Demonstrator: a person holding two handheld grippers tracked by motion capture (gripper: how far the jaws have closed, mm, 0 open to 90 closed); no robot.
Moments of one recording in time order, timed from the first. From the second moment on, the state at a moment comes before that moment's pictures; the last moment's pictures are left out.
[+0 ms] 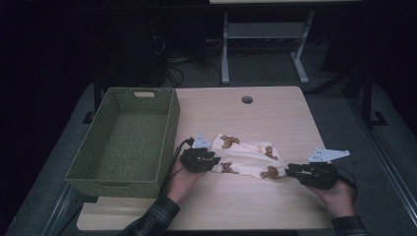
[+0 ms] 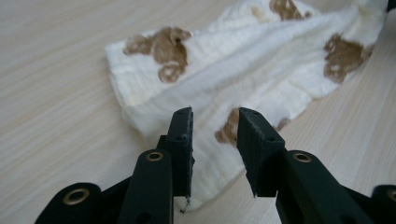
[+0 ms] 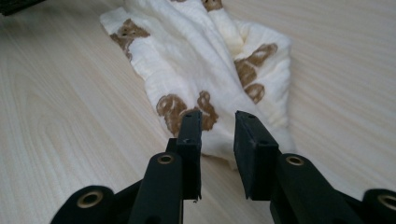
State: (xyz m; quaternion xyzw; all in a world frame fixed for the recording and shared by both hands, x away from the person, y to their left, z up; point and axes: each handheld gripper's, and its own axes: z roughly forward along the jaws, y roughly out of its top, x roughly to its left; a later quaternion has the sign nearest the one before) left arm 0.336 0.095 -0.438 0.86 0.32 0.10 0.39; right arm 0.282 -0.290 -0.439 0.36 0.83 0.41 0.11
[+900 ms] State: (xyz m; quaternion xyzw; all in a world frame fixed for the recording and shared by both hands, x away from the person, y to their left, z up) left arm 0.349 0.091 -0.464 0.87 0.33 0.11 0.34; right arm 0.309 -0.274 -0.434 0.34 0.84 0.41 0.10
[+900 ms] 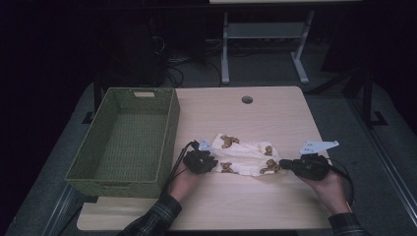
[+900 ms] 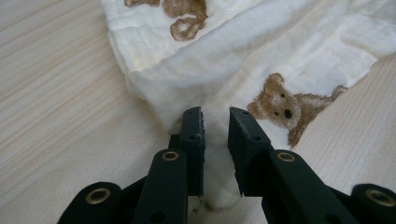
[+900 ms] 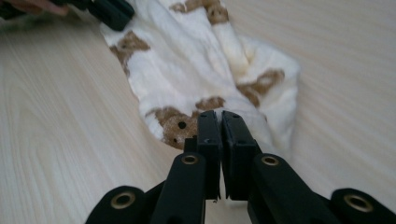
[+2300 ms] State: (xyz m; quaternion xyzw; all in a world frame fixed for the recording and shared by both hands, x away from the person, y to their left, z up) left arm 0.347 0.088 -0.460 0.89 0.31 0.09 0.32; right arm 0.311 -0.278 -0.457 0.38 0.84 0.36 0.11
